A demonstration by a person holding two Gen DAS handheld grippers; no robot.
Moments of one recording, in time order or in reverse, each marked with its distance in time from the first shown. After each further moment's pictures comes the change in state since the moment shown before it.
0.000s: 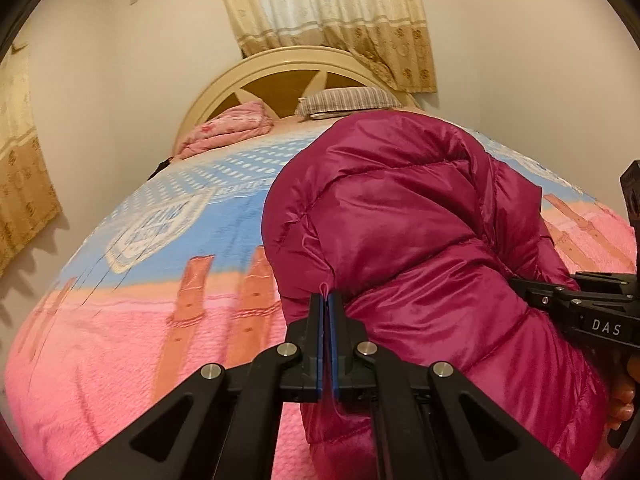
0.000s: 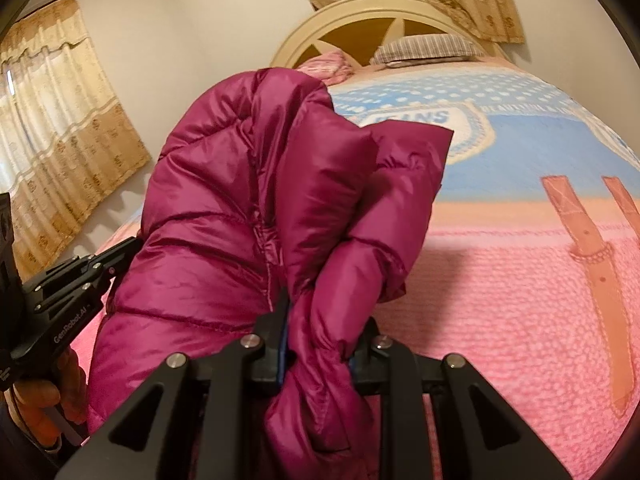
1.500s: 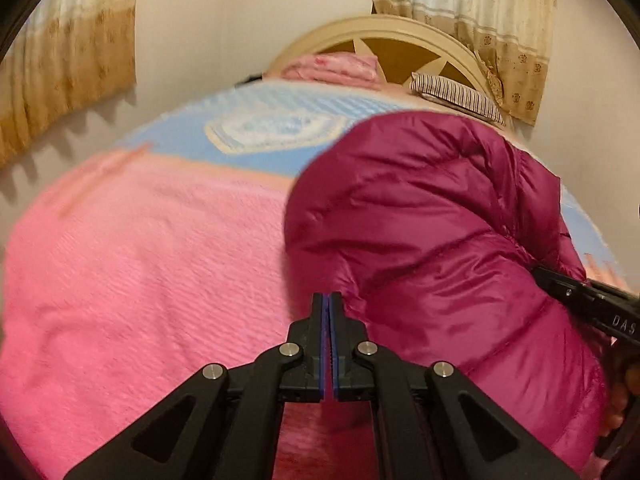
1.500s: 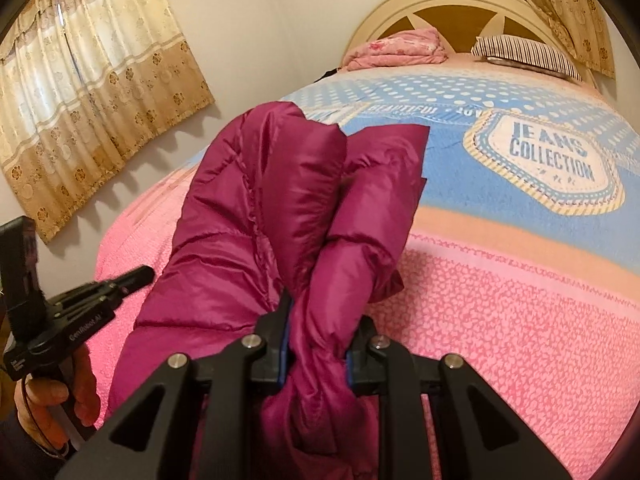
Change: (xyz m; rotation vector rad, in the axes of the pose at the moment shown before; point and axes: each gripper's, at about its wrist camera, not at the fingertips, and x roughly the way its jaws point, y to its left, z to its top) left arm 0.000 0.184 -0.081 -0.416 0.153 0.094; right arm 0.076 0.113 0.015 -0.204 0.132 0.150
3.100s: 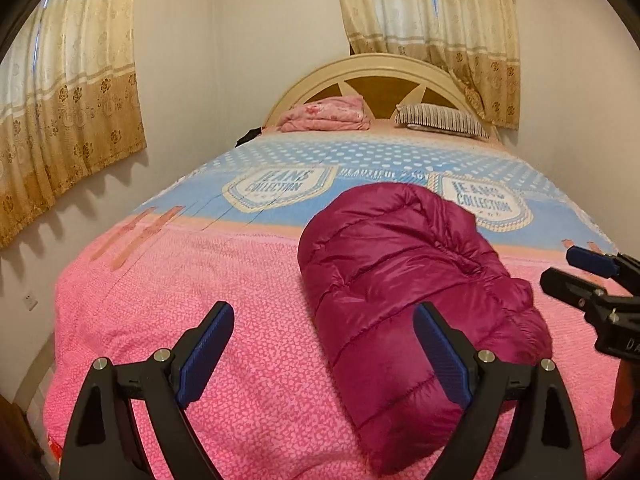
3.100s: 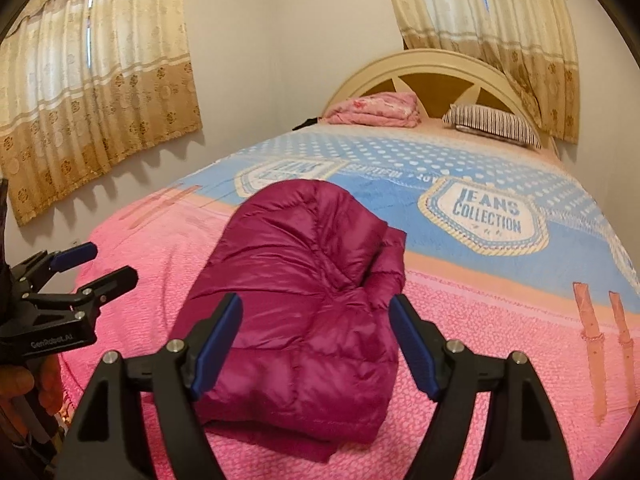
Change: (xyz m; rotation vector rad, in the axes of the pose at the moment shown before) left arm -0.134 -0.033 -0.025 0.155 -0.175 0.078; right arm -0.095 0.067 -0.019 -0.120 -0.170 -0.196
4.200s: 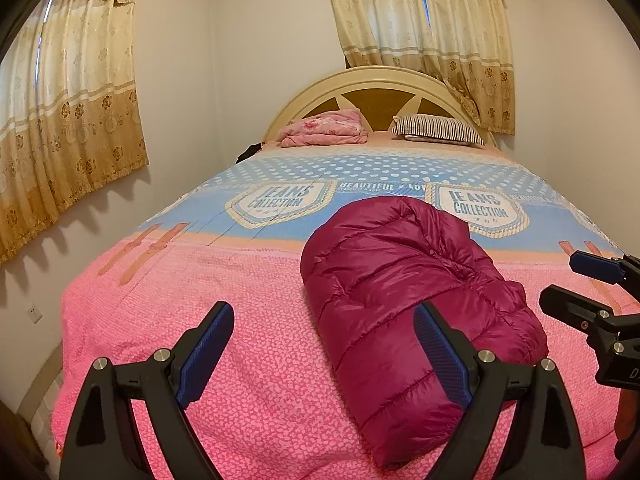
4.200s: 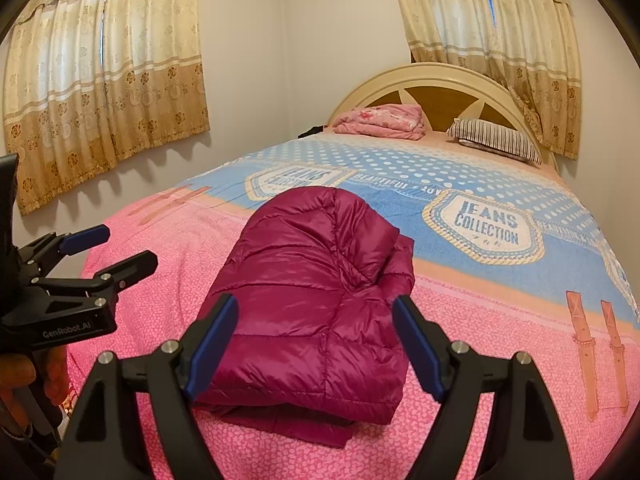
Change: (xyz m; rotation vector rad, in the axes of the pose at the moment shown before) left arm -0.016 -0.002 0.002 0.031 -0.048 0.013; right arm -0.019 0.018 -0.009 -0.036 -0.029 -0.009
